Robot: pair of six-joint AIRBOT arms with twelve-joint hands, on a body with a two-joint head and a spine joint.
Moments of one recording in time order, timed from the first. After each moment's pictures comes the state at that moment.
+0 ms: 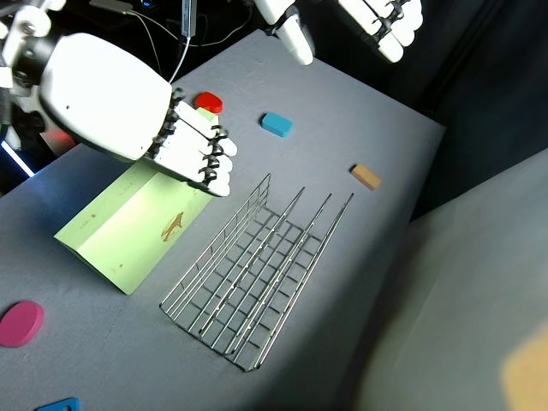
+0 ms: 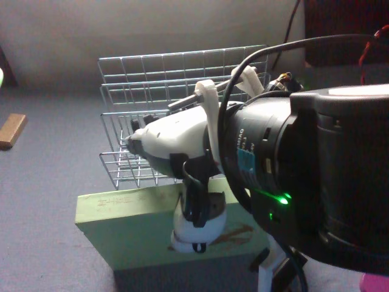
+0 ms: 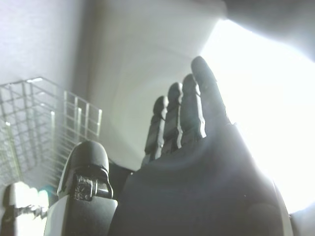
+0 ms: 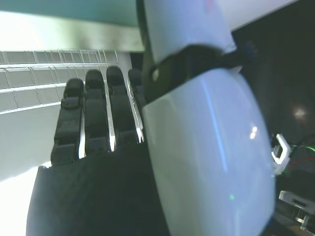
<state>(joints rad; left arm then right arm) -0.06 -0.53 0.51 1.25 1.00 0.19 -0.10 -1.38 0.66 -0.91 -1.02 0.38</state>
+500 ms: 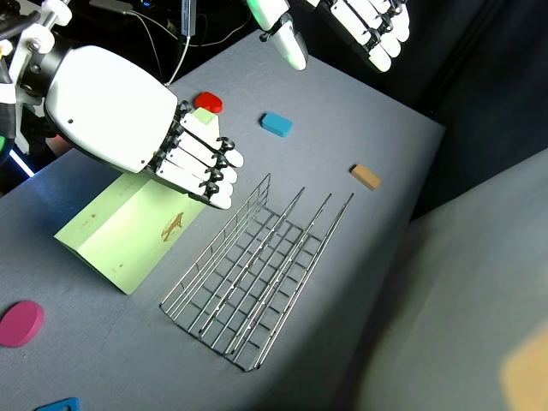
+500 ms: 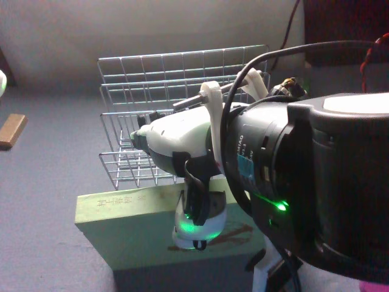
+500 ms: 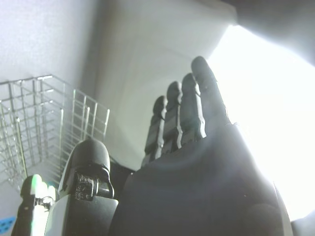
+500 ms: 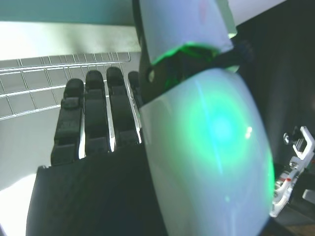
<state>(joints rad) -0.05 -0.53 0.51 1.24 1.00 0.17 -0.12 -1.39 0.66 -0.96 -1.05 0.45</state>
